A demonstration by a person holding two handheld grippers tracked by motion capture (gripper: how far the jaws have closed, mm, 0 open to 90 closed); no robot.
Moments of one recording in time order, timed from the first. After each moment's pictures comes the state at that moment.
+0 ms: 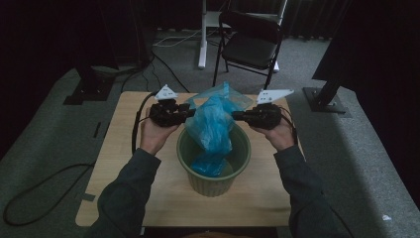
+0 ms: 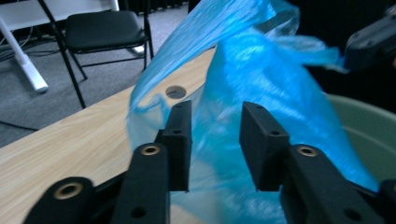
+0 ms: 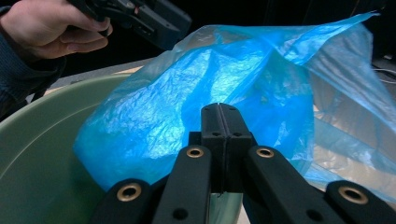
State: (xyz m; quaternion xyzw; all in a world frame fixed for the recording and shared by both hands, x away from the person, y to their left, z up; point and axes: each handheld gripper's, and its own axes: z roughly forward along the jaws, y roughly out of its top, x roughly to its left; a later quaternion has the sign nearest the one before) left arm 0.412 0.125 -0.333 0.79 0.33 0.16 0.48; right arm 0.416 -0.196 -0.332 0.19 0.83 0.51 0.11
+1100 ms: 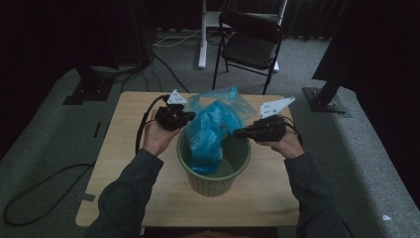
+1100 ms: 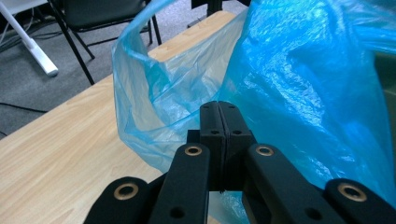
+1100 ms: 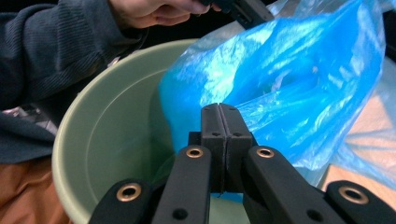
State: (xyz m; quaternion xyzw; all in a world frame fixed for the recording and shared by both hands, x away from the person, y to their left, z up) left arm 0.412 0.116 -0.347 0.84 0.31 0.18 0.41; right arm 0.392 -0.206 -0.341 0.11 0.86 0.50 0.01
